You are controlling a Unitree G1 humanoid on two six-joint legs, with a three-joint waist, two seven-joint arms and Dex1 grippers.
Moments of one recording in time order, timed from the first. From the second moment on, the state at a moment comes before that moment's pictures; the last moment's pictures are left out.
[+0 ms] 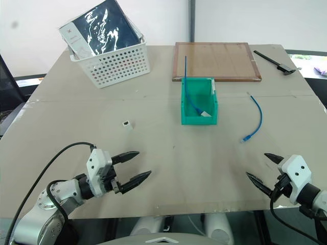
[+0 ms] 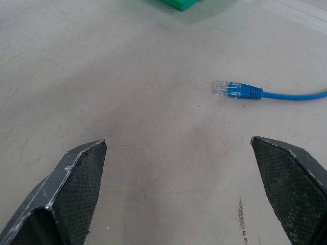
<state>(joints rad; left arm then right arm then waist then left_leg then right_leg) 0.33 0.62 0.11 -0.52 -0.49 0.29 -0.85 0.52 -0.67 -0.42 -0.47 0.40 0.22 0.83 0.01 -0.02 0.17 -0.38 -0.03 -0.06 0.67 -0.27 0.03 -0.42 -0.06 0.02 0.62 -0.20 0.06</state>
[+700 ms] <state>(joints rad) 0.14 0.69 0.02 -0.60 -0.56 0.36 -0.95 -0.10 -1.13 -0.13 -0.14 0.22 0.20 1.11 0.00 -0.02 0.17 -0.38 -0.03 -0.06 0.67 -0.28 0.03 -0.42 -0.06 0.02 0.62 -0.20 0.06</state>
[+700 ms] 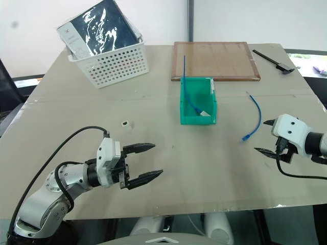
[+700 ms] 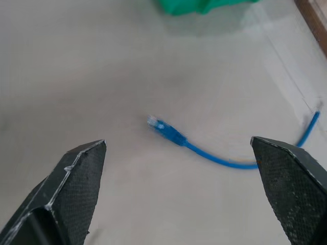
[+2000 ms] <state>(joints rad) 0.18 0.67 0.00 -0.50 -0.46 0.24 -0.92 -0.66 -0.67 0.42 -0.11 -0.10 0.48 1.40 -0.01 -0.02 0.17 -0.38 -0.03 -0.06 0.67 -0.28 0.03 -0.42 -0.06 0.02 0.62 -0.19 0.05</state>
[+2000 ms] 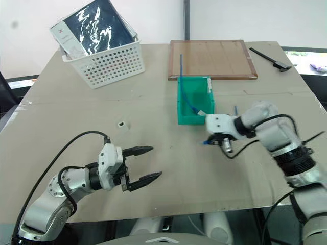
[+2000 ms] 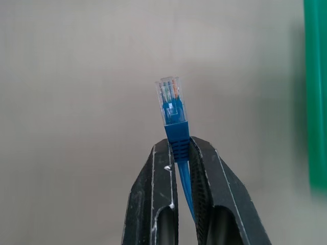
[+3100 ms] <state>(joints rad) -0.39 0.54 -0.32 0.07 -0.14 0.13 -1.06 0.37 -0.53 -0.17 -0.93 0.17 0.56 0.79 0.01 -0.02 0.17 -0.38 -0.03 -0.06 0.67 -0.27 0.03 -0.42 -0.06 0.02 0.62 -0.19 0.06</state>
